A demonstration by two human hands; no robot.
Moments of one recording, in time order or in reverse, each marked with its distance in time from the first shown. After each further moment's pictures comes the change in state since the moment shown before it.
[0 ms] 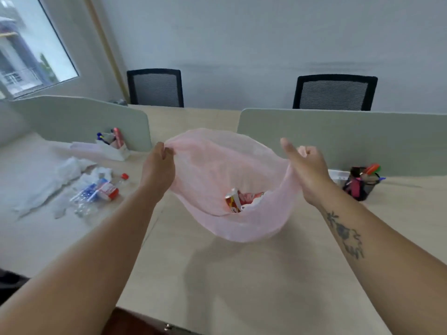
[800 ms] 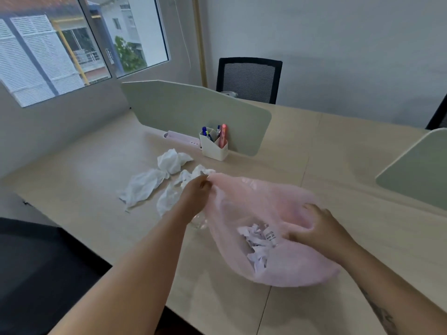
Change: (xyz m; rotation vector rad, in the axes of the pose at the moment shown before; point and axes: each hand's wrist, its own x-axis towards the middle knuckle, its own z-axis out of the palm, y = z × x) left_hand 0.165 -0.283 -0.149 -0.103 -0.269 -0.232; right_hand -0.074 0.031 0.353 -0.779 -0.627 -0.081
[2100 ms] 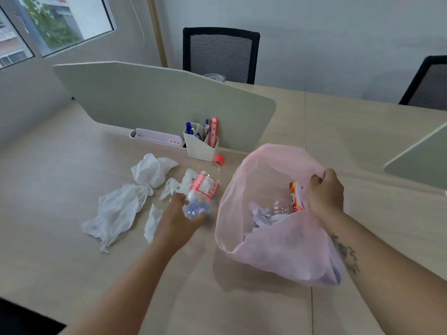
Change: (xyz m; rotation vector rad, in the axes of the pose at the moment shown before) left_hand 0.089 -0.084 -0.040 0.163 -0.115 -0.069; right_hand 0.135 -0.090 0.032 0.294 0.675 0.432
